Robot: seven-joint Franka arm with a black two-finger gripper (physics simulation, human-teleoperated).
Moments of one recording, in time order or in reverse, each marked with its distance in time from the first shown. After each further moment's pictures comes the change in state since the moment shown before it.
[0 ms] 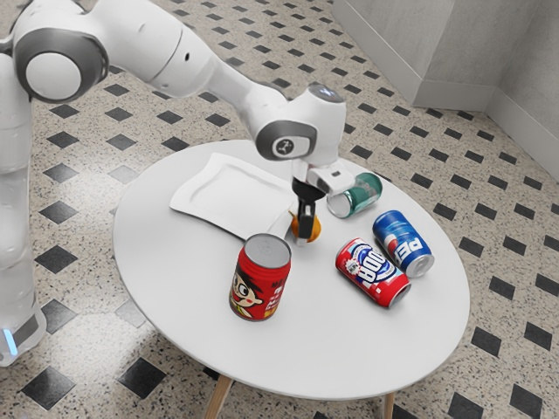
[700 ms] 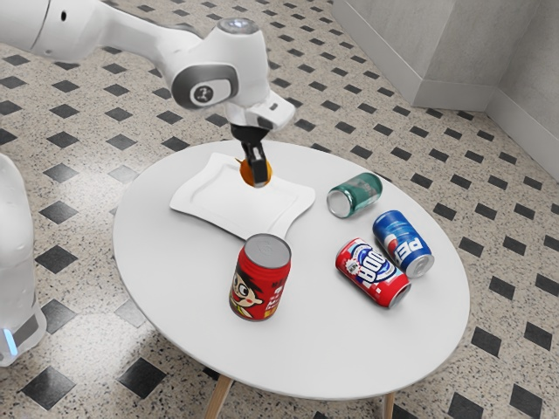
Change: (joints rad) arm 0.123 -0.528 0.000 -0.364 0.023 0.032 -0.202
